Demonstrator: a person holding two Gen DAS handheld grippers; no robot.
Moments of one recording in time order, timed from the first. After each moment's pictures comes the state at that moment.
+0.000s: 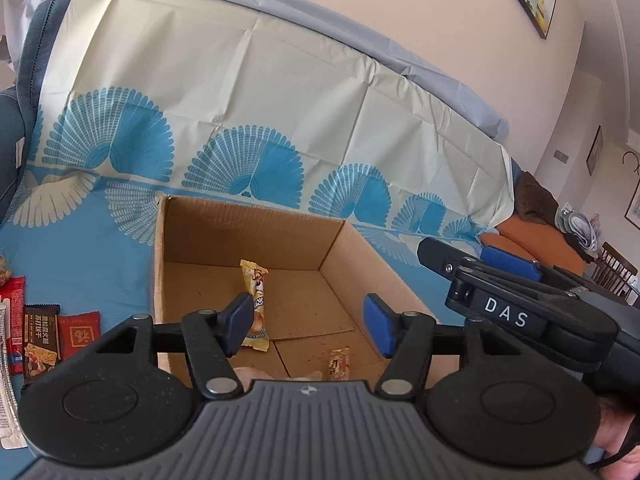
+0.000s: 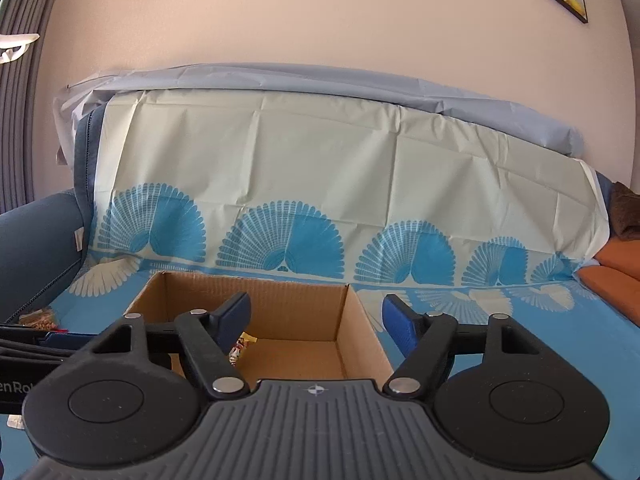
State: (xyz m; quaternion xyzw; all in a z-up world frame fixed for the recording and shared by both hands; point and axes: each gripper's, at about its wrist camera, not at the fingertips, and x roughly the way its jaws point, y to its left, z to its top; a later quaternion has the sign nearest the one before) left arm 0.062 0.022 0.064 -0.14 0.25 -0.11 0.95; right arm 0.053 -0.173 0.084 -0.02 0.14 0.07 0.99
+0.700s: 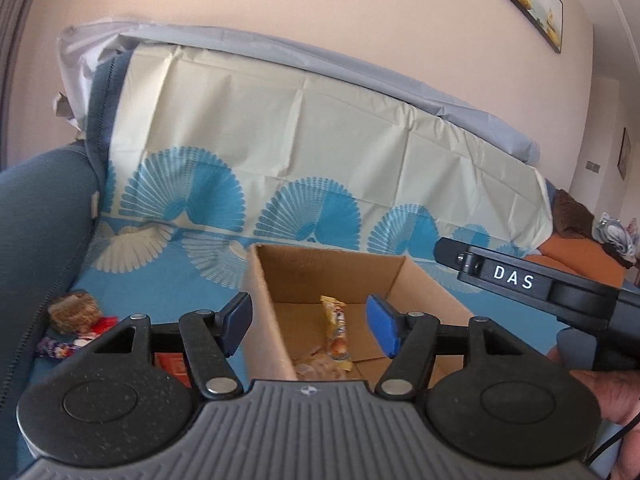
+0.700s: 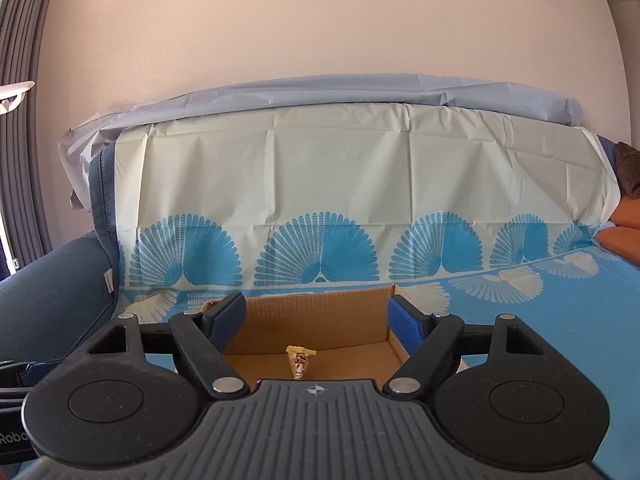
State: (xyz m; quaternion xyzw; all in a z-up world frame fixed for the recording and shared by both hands) left arm 0.000 0.075 0.083 -0.09 0.19 -0.03 0.98; right arm 0.036 -0.128 0.090 0.05 0.12 0.09 0.99
